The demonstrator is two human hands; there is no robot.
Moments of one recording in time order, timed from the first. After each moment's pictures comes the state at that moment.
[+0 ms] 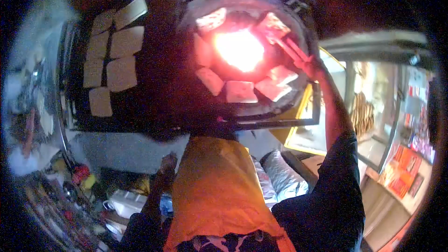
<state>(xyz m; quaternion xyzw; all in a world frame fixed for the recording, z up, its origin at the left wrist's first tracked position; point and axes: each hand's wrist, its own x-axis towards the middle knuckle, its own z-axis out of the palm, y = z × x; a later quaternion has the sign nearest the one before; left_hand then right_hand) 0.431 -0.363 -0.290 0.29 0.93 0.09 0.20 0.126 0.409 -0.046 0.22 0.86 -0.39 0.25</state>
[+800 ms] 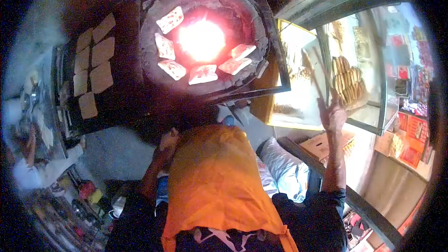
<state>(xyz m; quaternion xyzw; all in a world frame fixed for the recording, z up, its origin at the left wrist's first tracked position) 0.375 -0.254 -0.325 0.39 0.82 -0.32 -0.26 0.440 0.410 0.105 0.26 0.96 0.08 -0.06</state>
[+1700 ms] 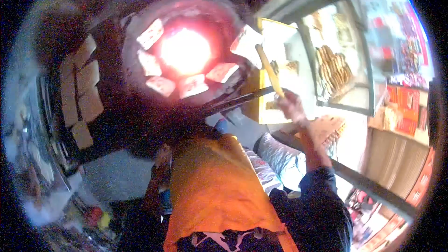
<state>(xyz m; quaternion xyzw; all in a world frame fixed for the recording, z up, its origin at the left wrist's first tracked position) 0.354 -0.245 -0.294 0.21 0.94 0.10 0.27 0.406 0.343 0.031 0.42 0.72 -0.55 0.02</state>
